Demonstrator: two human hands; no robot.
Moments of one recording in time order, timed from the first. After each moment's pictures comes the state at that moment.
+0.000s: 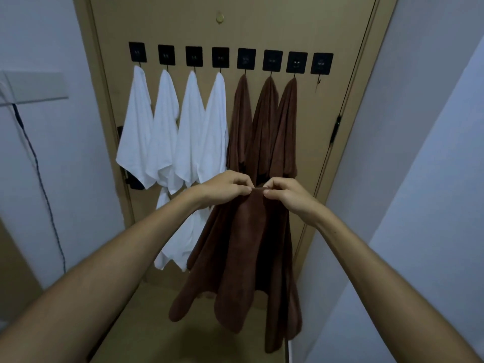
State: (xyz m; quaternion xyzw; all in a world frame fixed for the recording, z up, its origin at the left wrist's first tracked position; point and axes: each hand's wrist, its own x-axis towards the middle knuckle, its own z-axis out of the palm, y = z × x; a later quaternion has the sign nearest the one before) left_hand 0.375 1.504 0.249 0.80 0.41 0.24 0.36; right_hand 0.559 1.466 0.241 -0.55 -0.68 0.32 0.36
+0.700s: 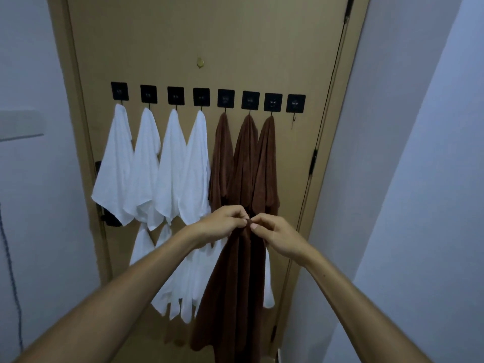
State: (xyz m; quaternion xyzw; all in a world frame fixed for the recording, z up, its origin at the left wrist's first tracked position) left_hand 0.411 1.517 0.257 0.79 0.38 0.27 0.40; right_hand 0.582 1.473 0.237 -0.53 -0.73 0.24 0.35
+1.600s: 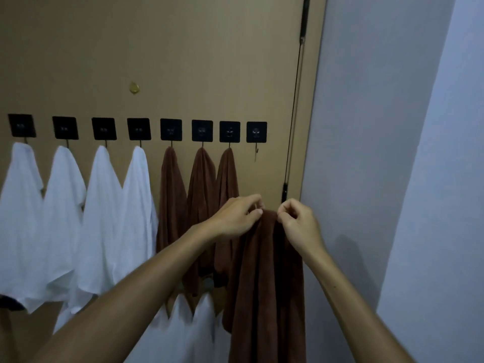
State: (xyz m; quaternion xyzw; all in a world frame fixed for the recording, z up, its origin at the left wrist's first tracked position) left_hand 0.564 1.673 0.333 0.91 0.27 0.28 0.12; right_hand 0.706 1.600 0.306 -0.60 -0.56 0.05 0.57
